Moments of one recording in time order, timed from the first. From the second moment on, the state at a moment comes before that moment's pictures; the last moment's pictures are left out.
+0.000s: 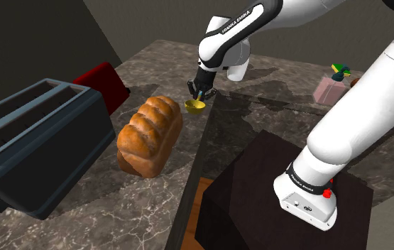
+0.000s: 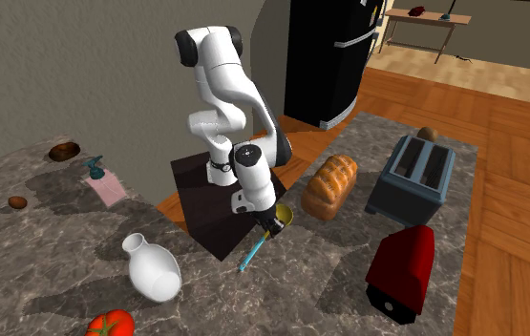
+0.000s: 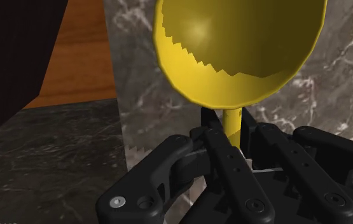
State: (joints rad) arm -0.23 -0.06 0.22 -2.44 0.27 2.49 0.89
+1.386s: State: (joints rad) arm -0.24 -0.21 0.20 -2.33 0.25 2.22 0.93
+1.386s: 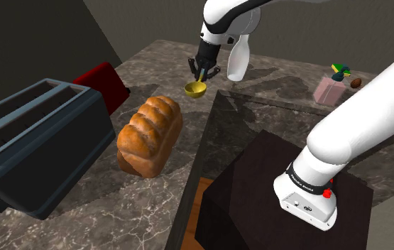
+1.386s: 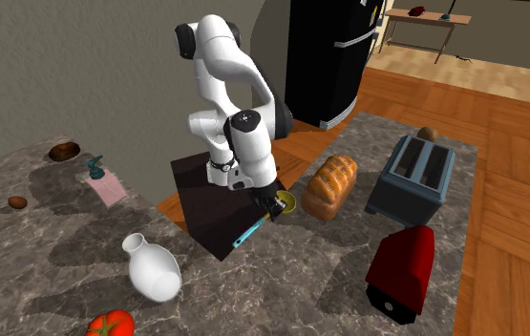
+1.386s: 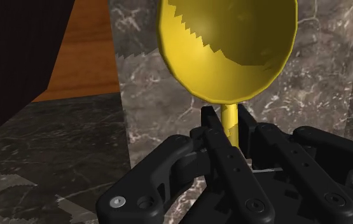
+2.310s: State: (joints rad) arm -0.24 -0.27 0.19 -2.19 0.23 2.03 0.96
